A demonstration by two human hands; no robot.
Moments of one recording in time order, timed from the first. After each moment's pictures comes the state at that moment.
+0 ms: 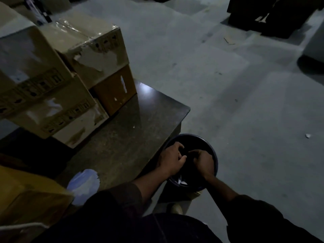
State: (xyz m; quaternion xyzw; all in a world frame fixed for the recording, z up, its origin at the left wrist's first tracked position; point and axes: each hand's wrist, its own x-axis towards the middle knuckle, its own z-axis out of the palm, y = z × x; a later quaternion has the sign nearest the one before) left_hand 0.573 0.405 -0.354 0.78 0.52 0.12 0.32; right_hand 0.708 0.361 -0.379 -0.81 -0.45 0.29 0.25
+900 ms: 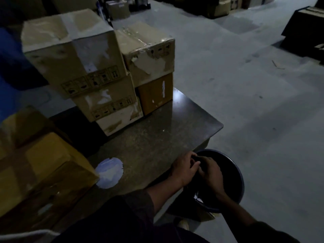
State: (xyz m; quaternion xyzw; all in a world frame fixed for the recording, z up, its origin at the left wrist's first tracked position) left_hand 0.538 0.402 -0.357 0.69 0.60 0.22 0.35; right_hand 0.664 0.377 -0.361 -0.68 -0.64 0.24 0.28
